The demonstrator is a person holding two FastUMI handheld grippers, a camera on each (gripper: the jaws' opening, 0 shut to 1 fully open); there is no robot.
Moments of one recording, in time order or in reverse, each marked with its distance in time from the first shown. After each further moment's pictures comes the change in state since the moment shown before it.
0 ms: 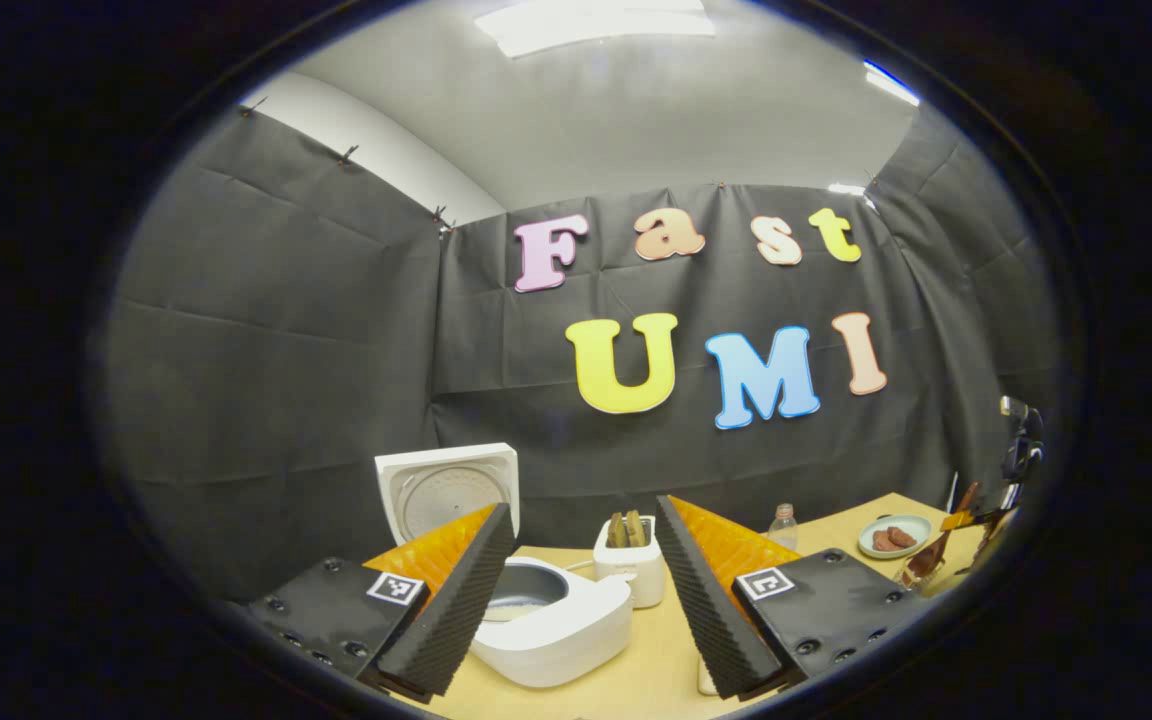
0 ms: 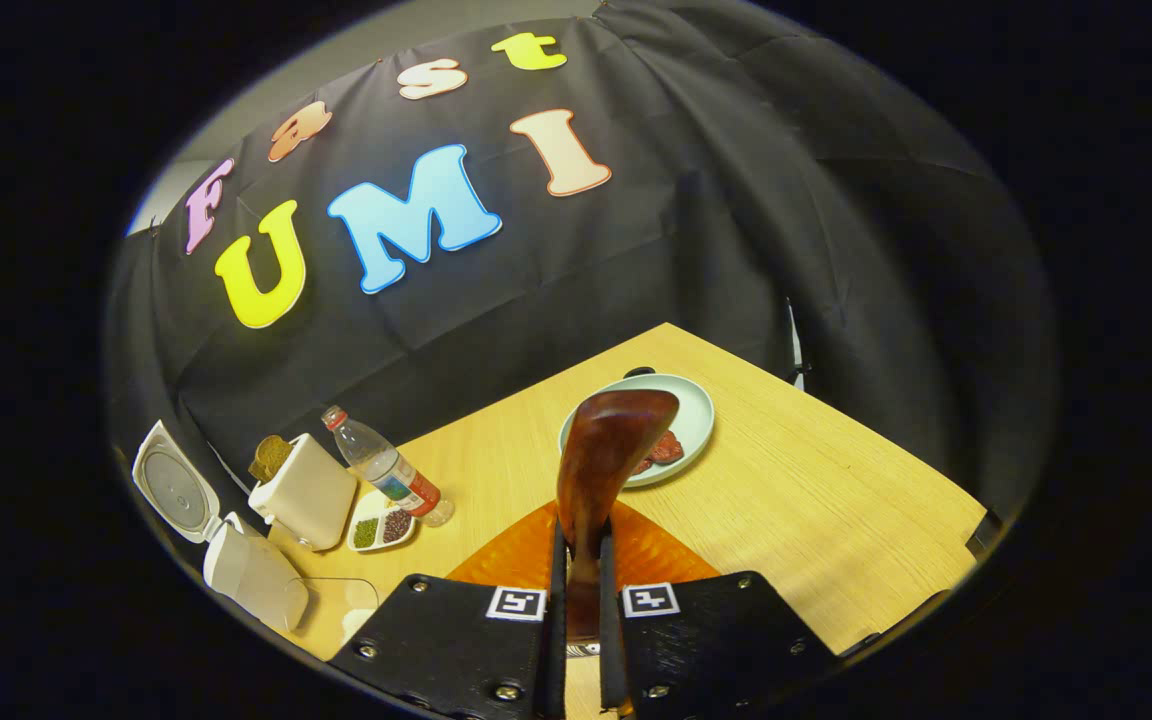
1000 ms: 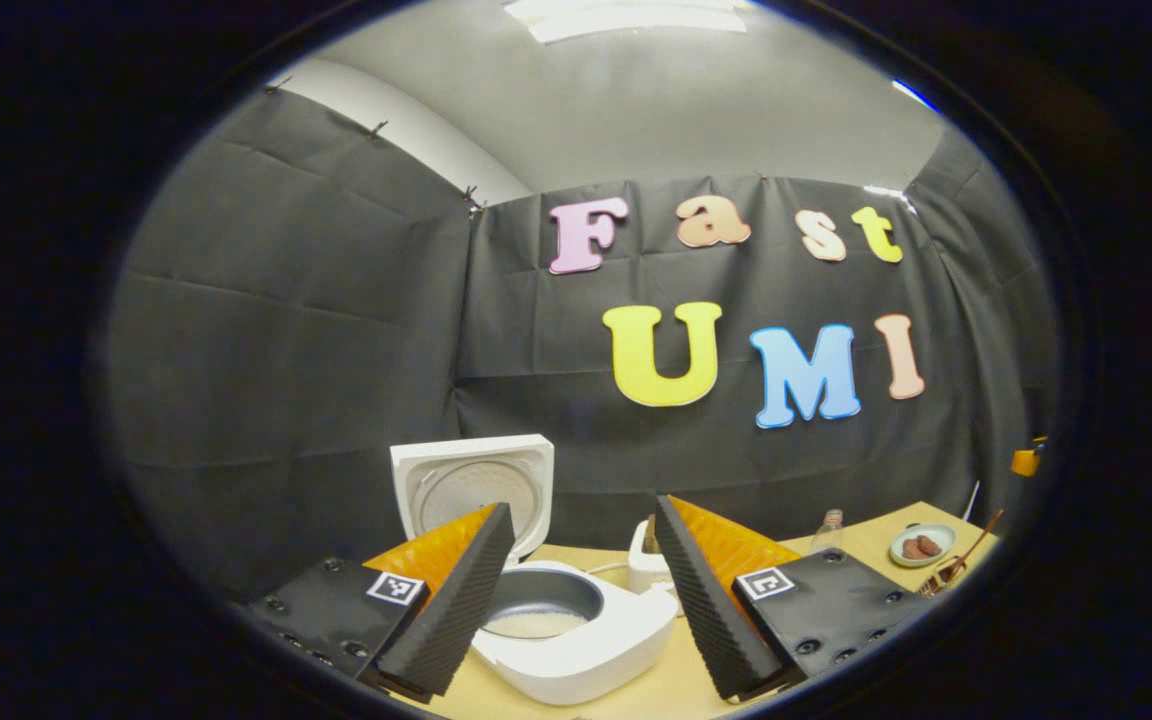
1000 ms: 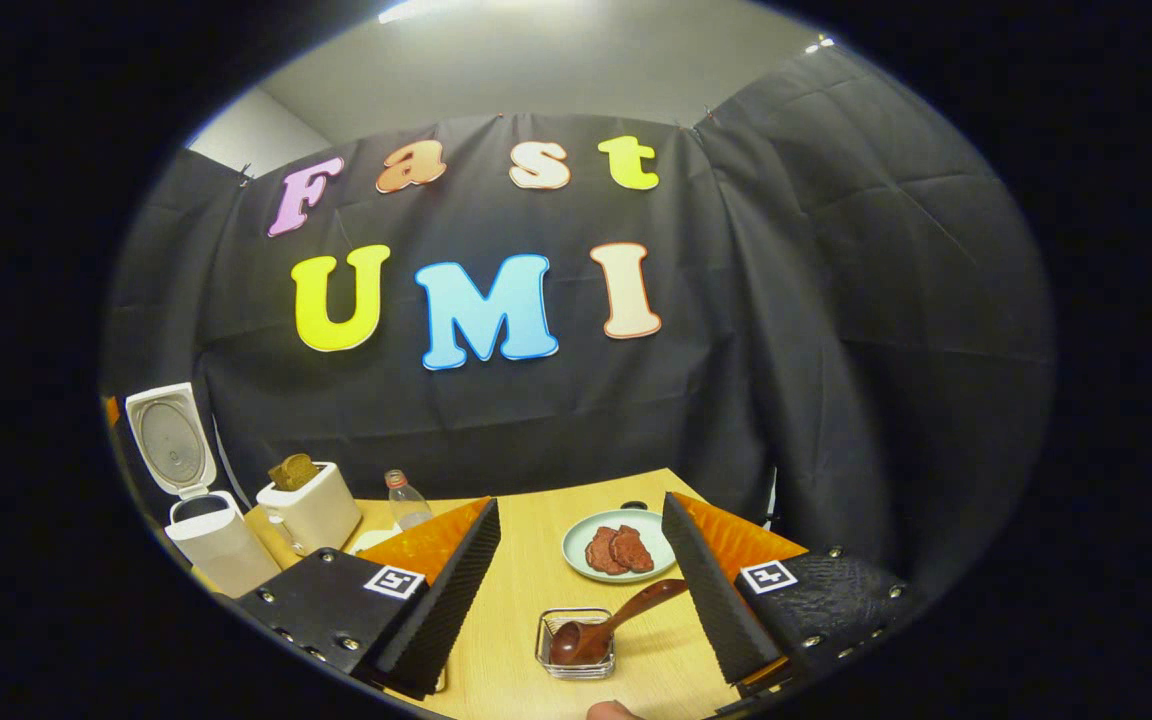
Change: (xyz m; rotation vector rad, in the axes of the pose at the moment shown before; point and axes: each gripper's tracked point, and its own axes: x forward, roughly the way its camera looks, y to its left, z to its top) left arm 0.073 0.068 -0.022 -0.055 0.030 0.077; right arm -0.127 0.063 0.100 -0.297 -0.370 0.012
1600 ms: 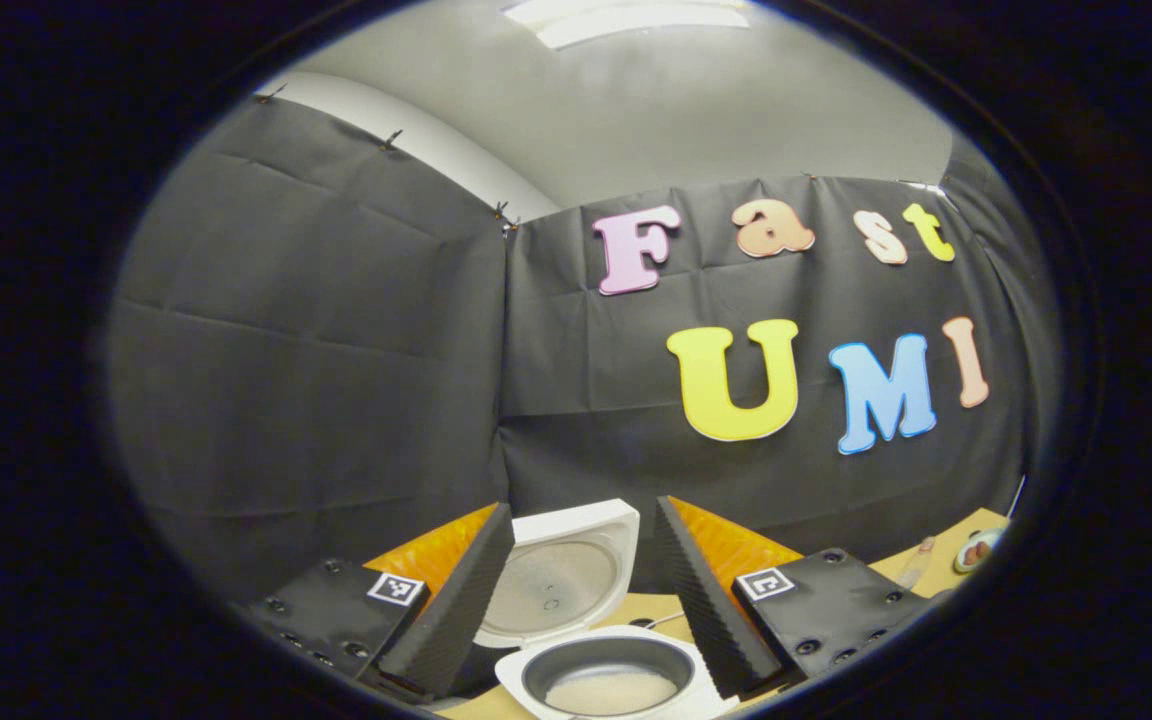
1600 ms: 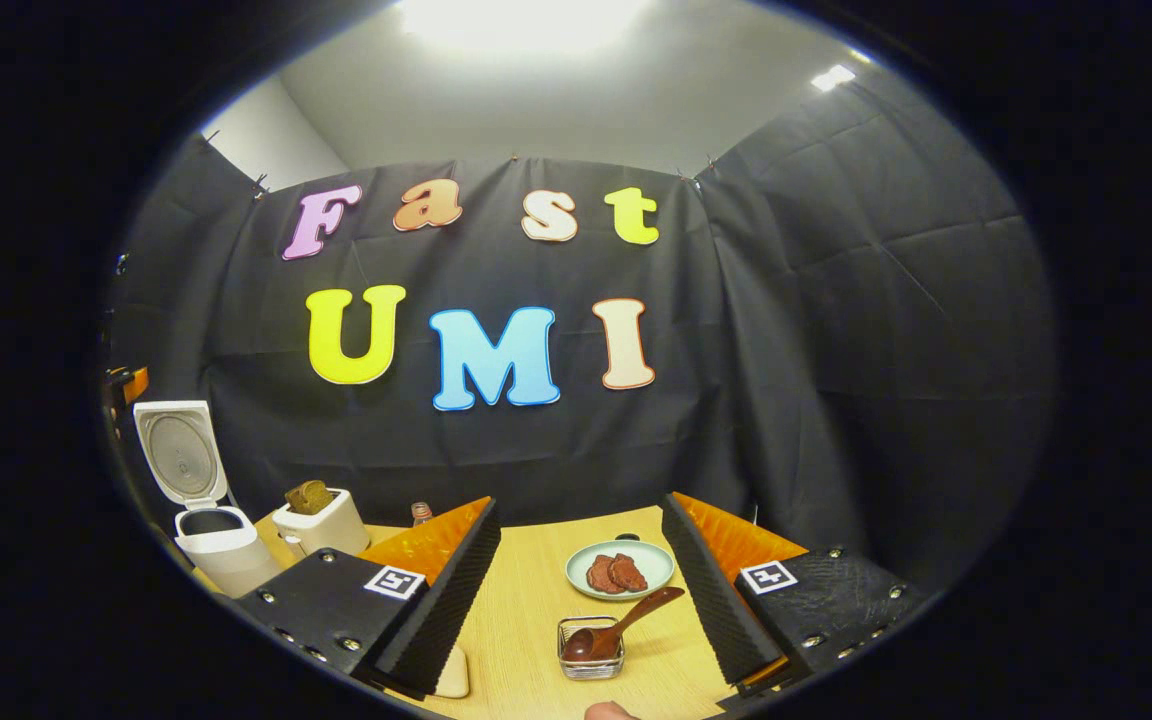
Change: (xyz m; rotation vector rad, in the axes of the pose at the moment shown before) left arm 0.131 0.088 0.053 0.033 -0.067 0.116; right arm -0.060 0.023 0.031 -0.033 -0.100 -0.056
